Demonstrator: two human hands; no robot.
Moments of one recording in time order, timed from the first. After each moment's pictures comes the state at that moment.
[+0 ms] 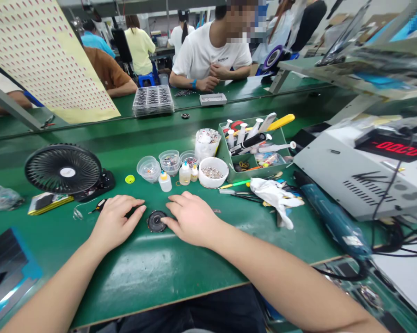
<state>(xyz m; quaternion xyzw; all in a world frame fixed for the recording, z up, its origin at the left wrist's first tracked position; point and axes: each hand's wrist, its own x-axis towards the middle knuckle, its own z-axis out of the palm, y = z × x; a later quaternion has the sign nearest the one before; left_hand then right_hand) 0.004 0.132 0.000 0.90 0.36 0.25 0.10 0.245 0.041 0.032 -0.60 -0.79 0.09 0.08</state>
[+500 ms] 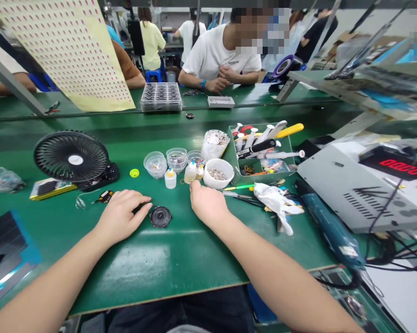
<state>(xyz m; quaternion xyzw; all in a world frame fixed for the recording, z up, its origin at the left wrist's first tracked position) 0.003 0.128 -0.003 0.90 0.33 0.24 0.12 0.261 0.067 0.027 -0.77 -0.63 0.09 -0.03</state>
